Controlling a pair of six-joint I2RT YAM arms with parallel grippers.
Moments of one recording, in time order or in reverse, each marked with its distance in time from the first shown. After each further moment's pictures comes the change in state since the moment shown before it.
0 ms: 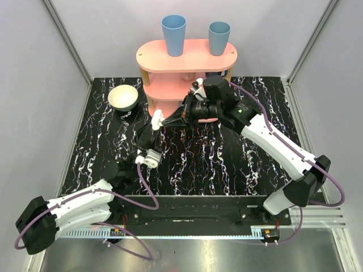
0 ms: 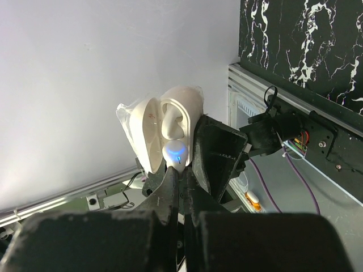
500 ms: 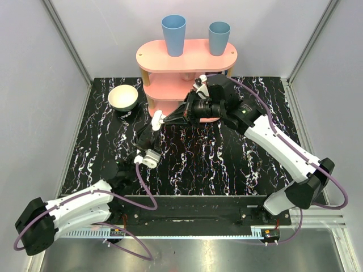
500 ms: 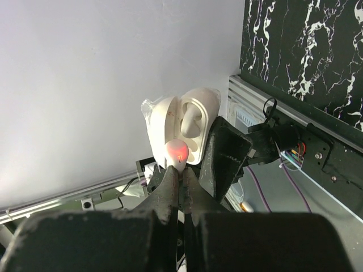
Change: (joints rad) left arm -0.003 -0.023 0.004 -0.038 0.001 -0.029; right arm 0.000 -0.027 0.008 0.005 0.045 -0.032
